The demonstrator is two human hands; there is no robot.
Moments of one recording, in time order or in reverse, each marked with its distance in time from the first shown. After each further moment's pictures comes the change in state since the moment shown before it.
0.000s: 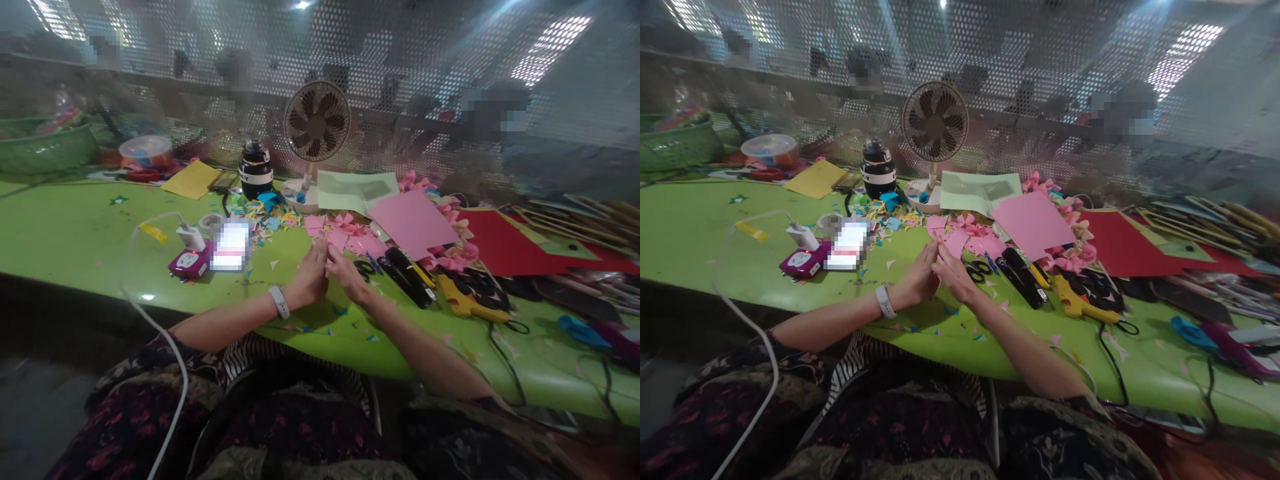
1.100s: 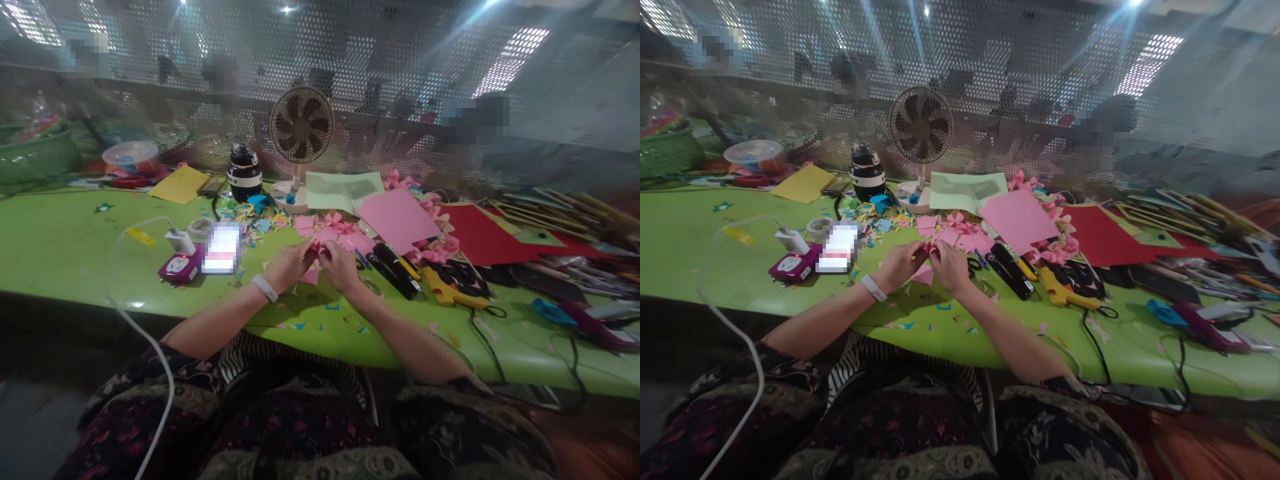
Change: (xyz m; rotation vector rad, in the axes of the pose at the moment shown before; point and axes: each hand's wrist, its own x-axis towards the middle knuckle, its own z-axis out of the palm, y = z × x) left_hand 0.016 0.003 -0.049 0.099 0.087 -0.004; right_hand 0.009 0.014 0.000 -0.701 0.281 -0.039
